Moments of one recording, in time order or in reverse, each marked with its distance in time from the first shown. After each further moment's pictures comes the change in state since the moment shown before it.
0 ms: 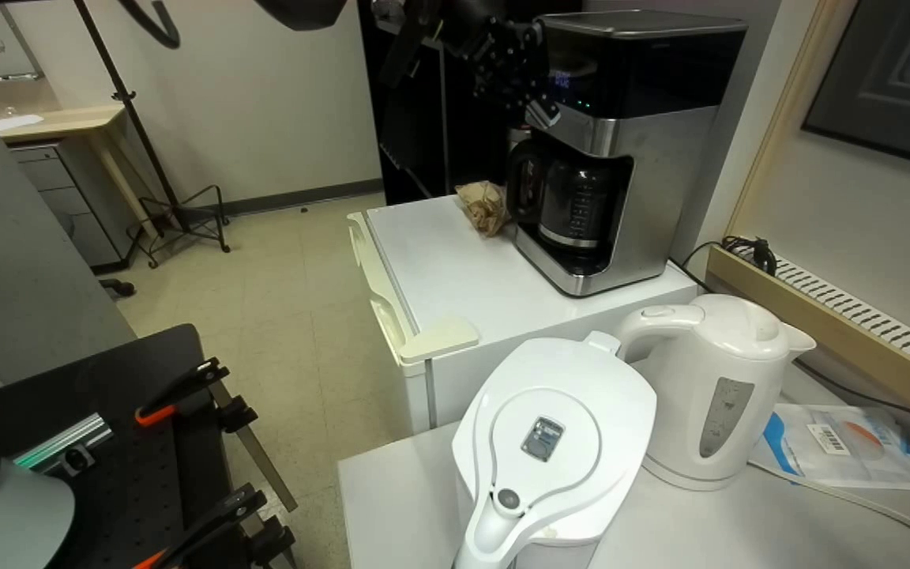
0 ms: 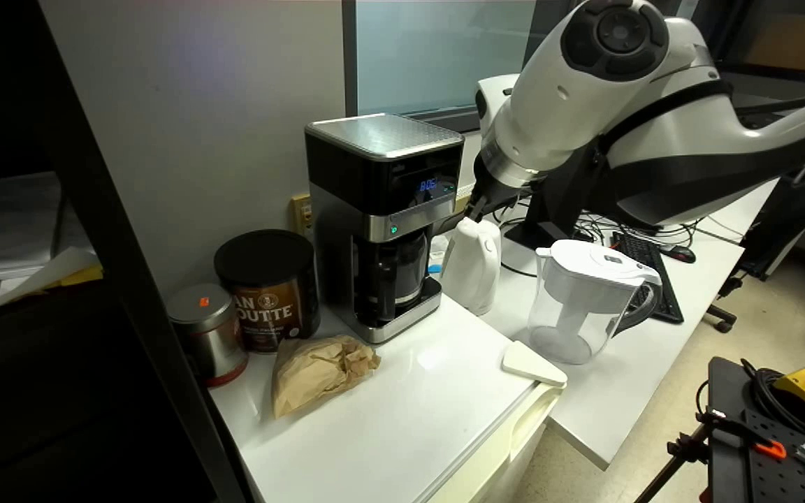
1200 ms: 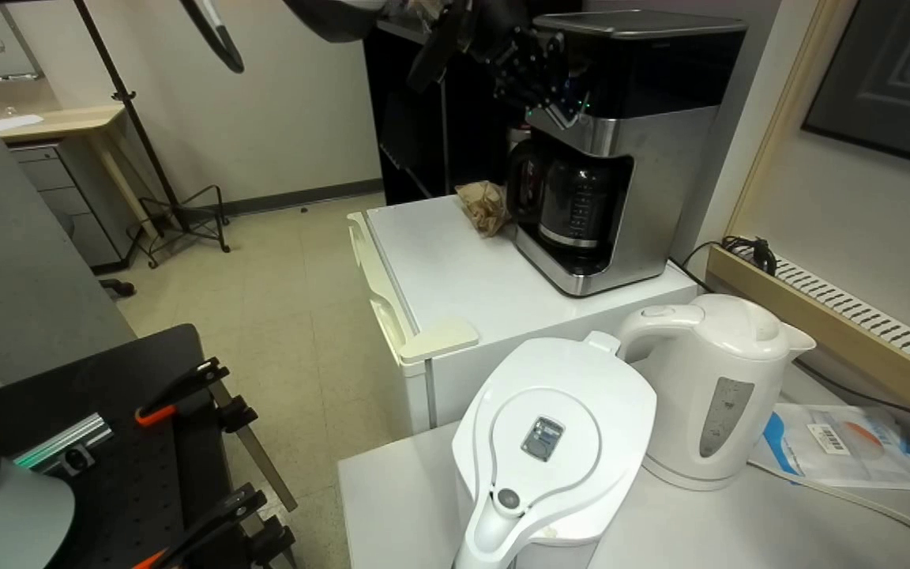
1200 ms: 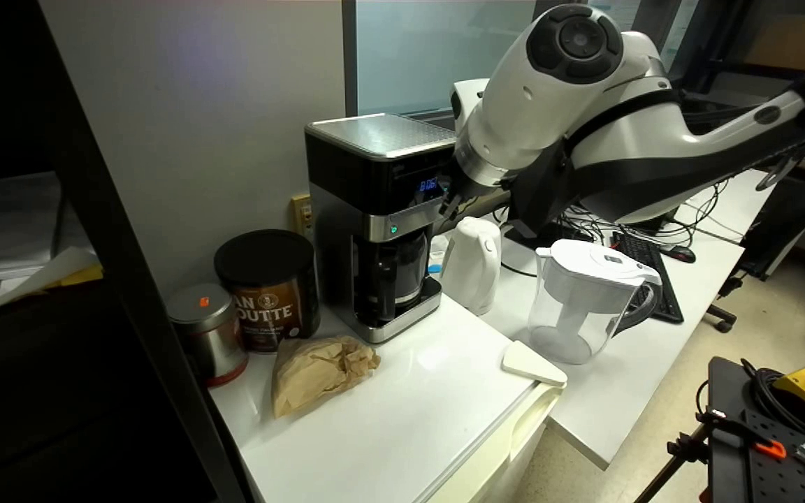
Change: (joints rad) arm 0.006 0.096 -0.025 0.100 0.000 0.067 -0.001
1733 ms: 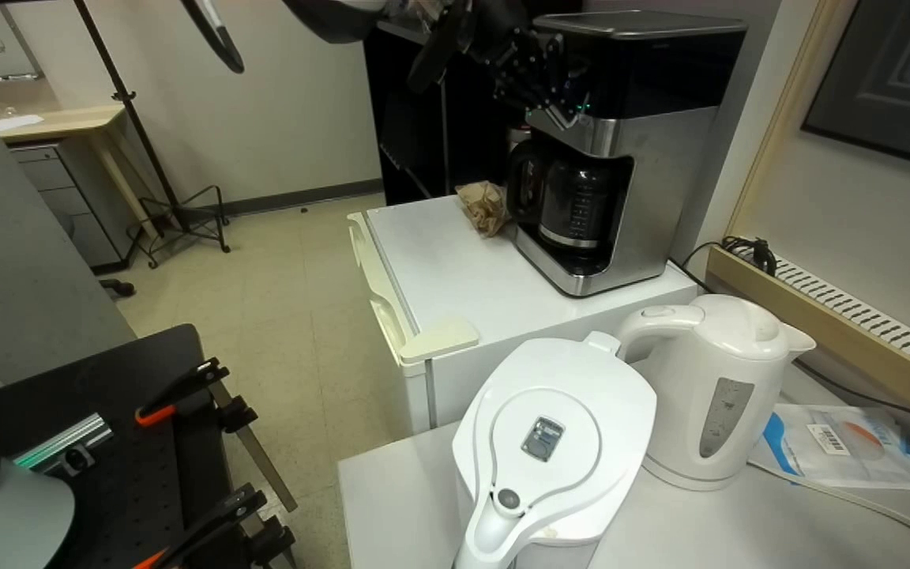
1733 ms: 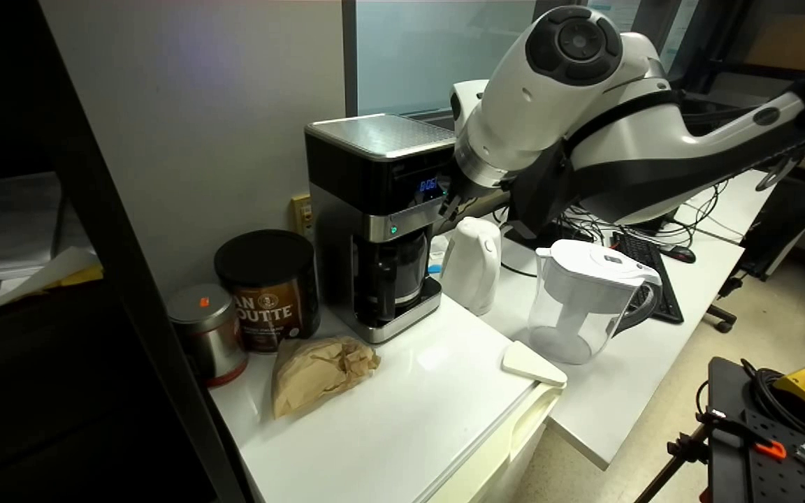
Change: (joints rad) arm 0.012 0.001 -0.012 0.000 0.000 0.000 0.000
